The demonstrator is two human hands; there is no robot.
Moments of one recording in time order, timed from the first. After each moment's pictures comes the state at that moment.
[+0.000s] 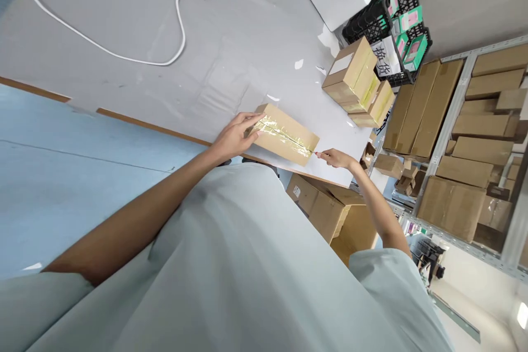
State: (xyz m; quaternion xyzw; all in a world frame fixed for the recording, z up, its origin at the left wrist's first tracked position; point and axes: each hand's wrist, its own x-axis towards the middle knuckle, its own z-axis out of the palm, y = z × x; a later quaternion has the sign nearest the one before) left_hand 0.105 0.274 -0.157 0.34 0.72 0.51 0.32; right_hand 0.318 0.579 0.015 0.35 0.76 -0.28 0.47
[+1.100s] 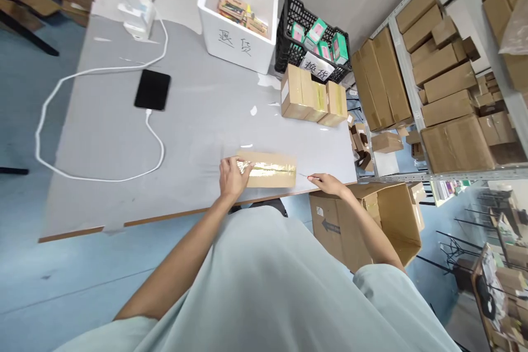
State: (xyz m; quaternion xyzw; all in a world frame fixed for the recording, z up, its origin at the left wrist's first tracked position) left_hand 0.107 0.321 -0.124 0.33 0.81 0.39 0.27; right_hand 0.413 0.491 0.020 0.43 0.81 -0.34 0.20
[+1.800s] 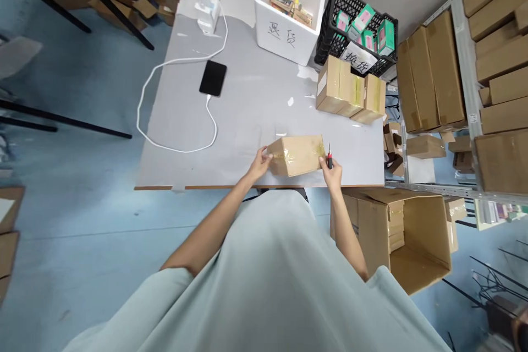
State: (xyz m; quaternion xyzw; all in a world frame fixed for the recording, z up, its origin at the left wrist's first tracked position) left_hand 0.079 0.301 -0.175 0.18 0.75 0.46 0.43; right_hand 0.328 0.434 -0.050 0.59 0.69 -0.38 -0.20
